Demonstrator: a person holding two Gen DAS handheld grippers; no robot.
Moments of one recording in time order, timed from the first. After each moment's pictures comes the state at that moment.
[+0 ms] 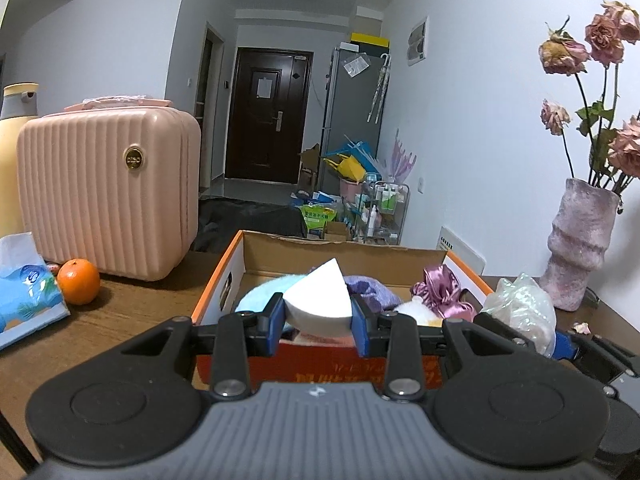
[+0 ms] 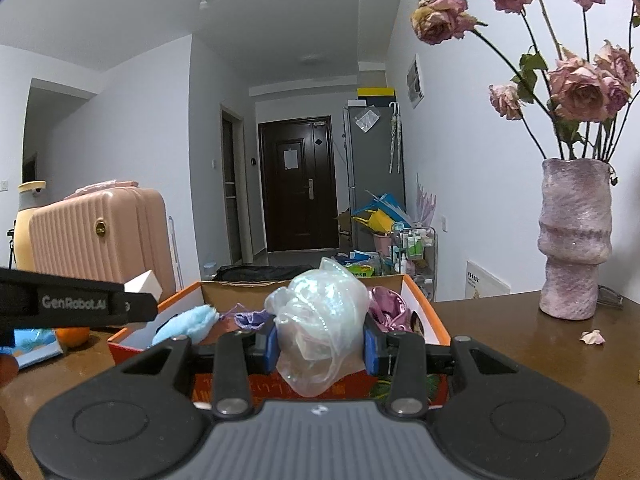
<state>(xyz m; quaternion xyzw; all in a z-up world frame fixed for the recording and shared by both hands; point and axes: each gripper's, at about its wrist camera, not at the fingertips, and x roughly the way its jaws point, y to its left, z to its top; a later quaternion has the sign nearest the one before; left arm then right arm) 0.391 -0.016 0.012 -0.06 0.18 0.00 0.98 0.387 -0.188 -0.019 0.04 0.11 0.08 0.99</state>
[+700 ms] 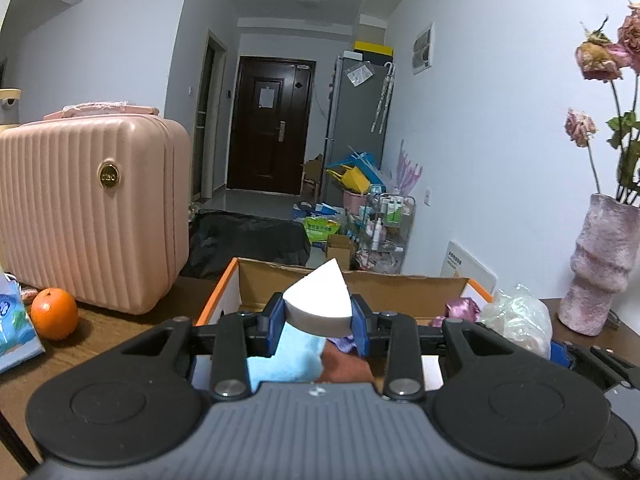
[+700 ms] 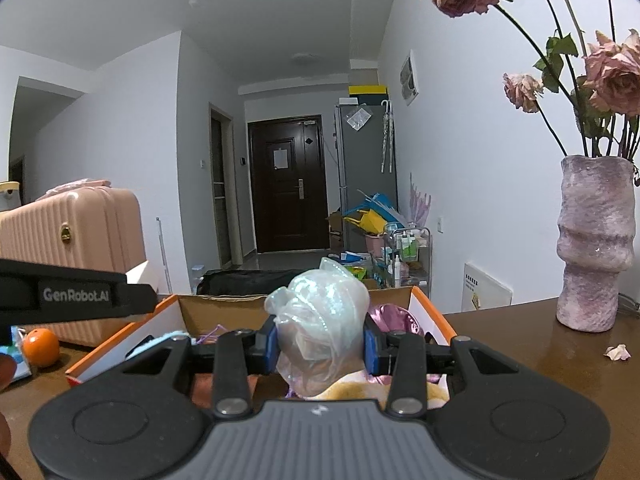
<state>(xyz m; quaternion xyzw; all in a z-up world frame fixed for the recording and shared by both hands) 0.452 -0.010 0.011 -0.06 0.16 0.00 0.99 0.448 -0.173 -0.023 0.04 0.11 0.06 0.99</state>
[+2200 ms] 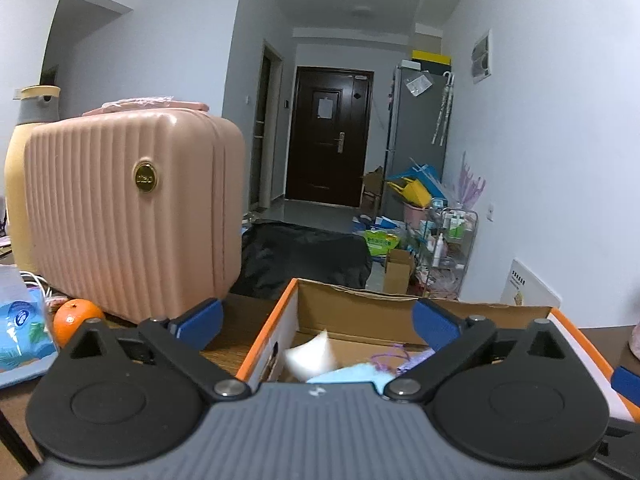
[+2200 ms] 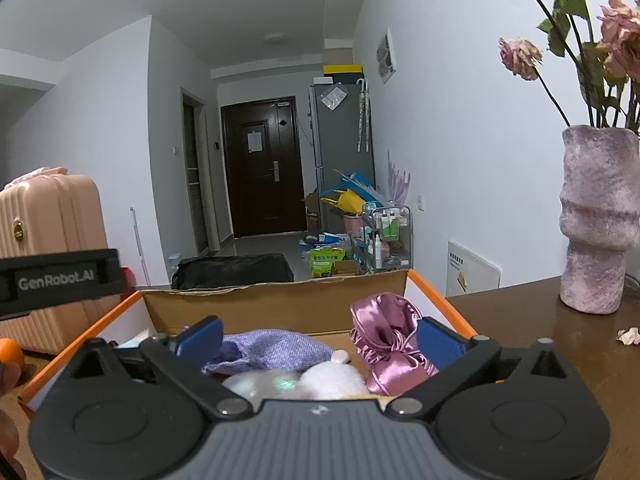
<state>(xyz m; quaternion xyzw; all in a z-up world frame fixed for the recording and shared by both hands) 0.502 0.008 -0.002 -0.06 0.15 0.10 0.98 0.499 -0.166 -0.033 0.05 0.15 0.02 0.99</state>
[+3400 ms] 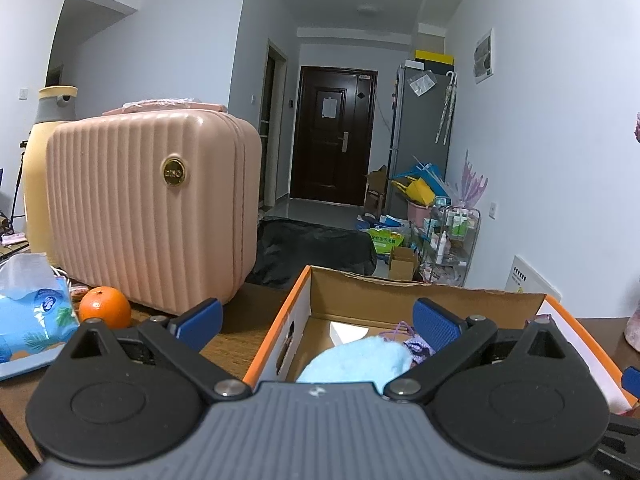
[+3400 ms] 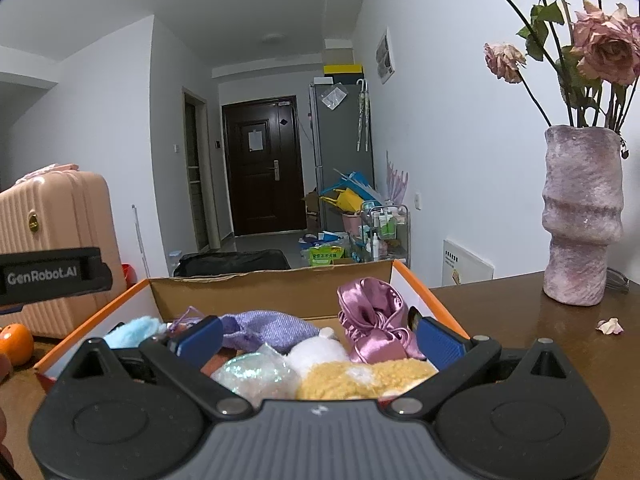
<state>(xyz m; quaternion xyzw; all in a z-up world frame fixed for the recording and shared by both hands) 0.471 0.013 -0.003 -0.06 0.15 0.11 0.98 0.467 -0.172 -0.035 0.05 0.15 0.03 0.99</state>
